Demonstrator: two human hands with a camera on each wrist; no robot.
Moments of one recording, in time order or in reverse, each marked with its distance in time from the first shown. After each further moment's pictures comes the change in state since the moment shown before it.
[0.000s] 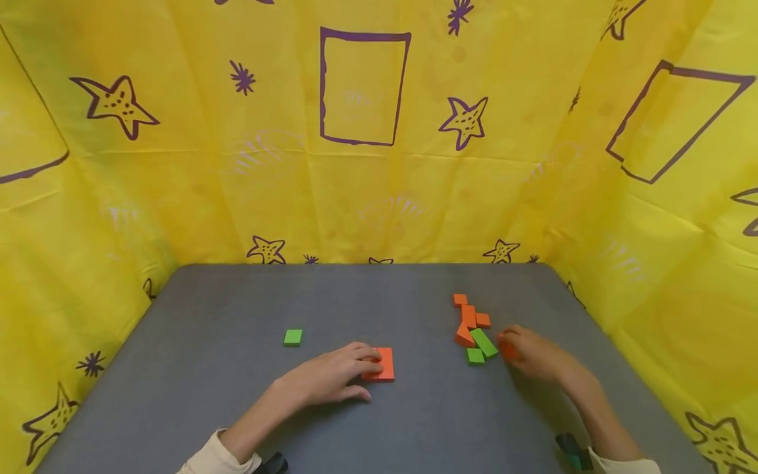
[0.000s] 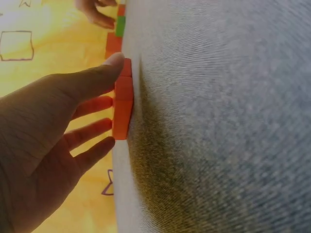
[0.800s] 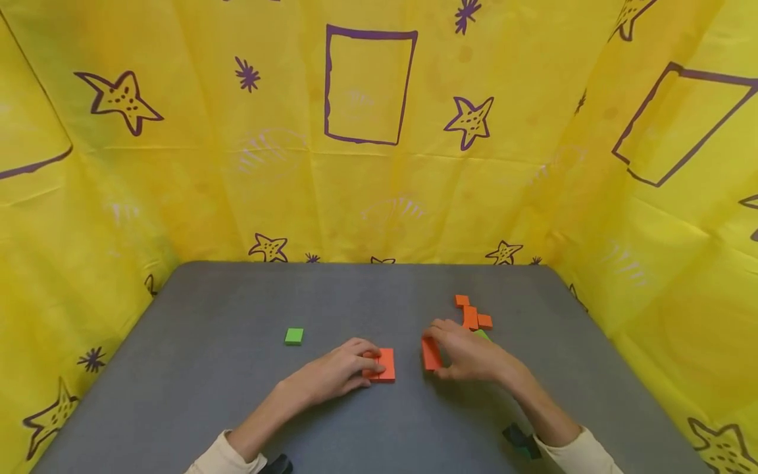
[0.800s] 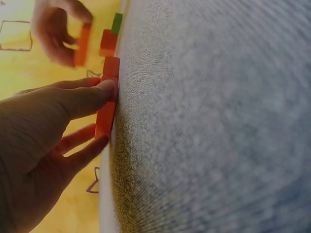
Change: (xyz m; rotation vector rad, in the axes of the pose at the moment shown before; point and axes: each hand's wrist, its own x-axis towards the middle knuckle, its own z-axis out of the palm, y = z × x) left_hand 0.003 -0.007 0.013 -0.071 0.164 0.018; right_hand 0.059 -0.109 0.001 0.018 -0.004 -0.222
